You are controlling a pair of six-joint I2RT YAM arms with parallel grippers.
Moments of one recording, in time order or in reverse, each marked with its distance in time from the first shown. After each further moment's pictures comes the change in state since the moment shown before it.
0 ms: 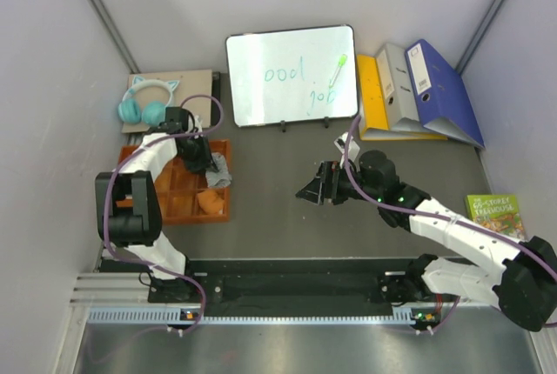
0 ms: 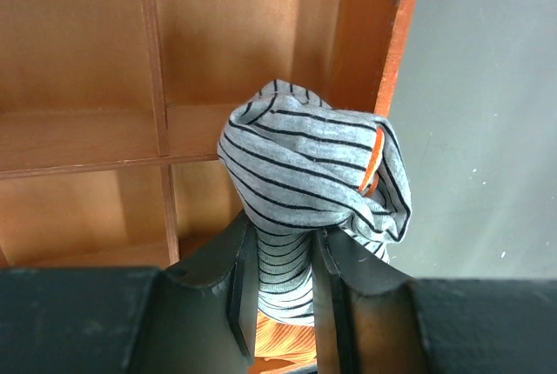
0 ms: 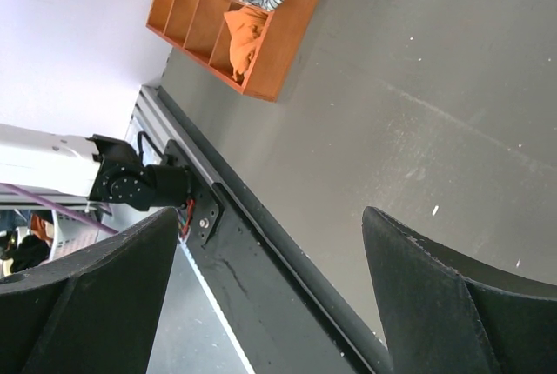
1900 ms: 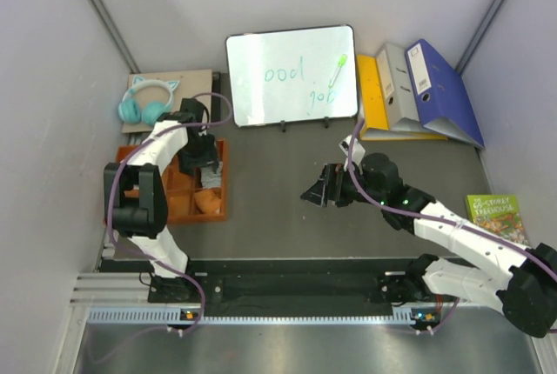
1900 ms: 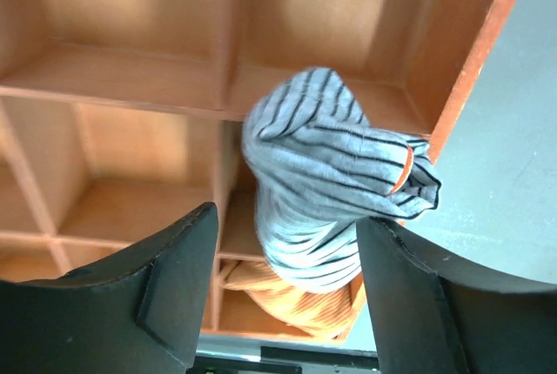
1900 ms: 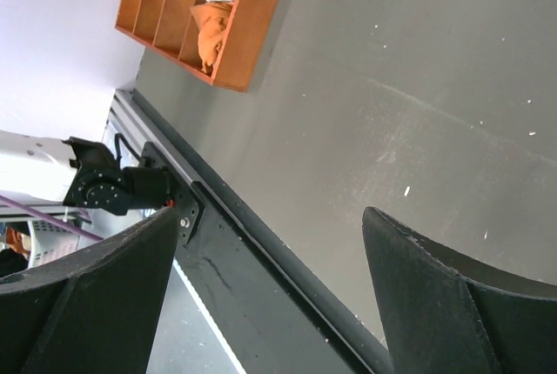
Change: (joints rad) left arm -0.102 0.060 0.157 -0.230 -0.319 -0.053; right arm -0.001 -0.047 -0.008 -0.084 0.058 -0.018
